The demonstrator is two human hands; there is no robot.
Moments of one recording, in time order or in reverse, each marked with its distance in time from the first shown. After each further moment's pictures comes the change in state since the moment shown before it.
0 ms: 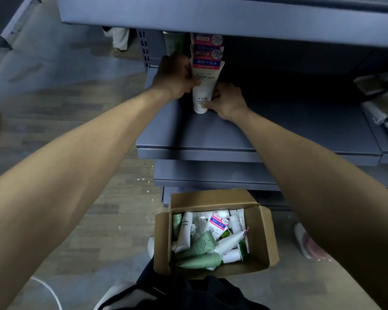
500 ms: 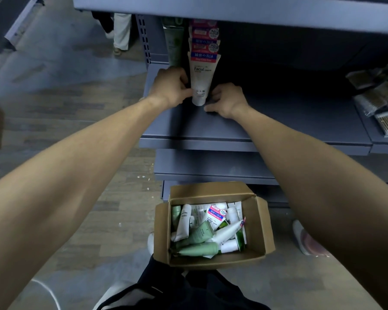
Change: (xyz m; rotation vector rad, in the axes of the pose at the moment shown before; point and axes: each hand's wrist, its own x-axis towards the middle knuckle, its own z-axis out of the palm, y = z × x) left_hand -0.043 -0.011 0.007 0.153 -0.003 -0.027; right_hand -0.029 0.007 -0.006 -0.020 -0.050 0.107
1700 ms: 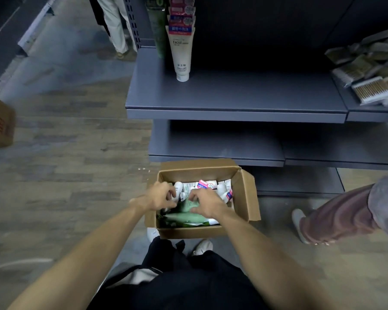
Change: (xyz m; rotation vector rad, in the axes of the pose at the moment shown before) left_hand -0.292 -0.063 0.149 0.172 -0.695 -0.153; right_hand -0.266 0.137 0.182 -0.093 -0.482 -0.027
